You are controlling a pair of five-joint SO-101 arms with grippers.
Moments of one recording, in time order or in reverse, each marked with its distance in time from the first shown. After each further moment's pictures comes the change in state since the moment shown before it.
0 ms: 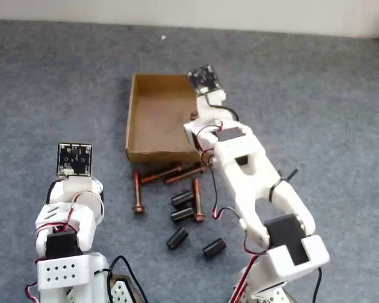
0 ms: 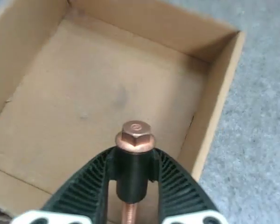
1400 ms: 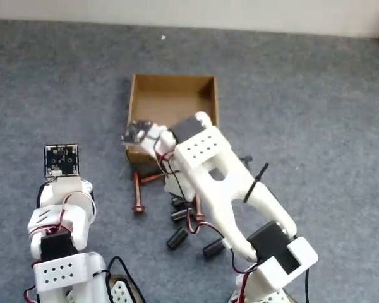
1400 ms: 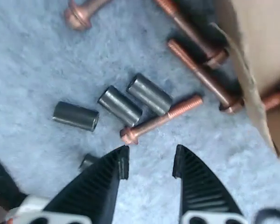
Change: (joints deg) left arm -6.2 0.0 0.0 0.0 -0.2; right arm -16.2 -0.1 -18.8 61.5 26.8
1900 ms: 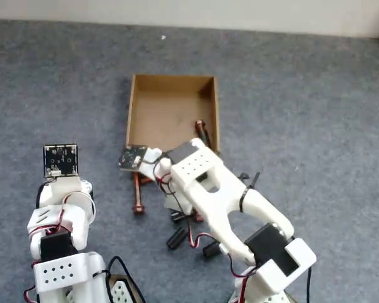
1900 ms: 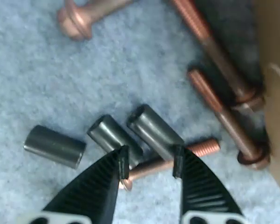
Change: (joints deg) left arm -0.1 0.0 0.0 -0.2 0.0; right arm -3.0 0.0 17.1 -20.4 4.2
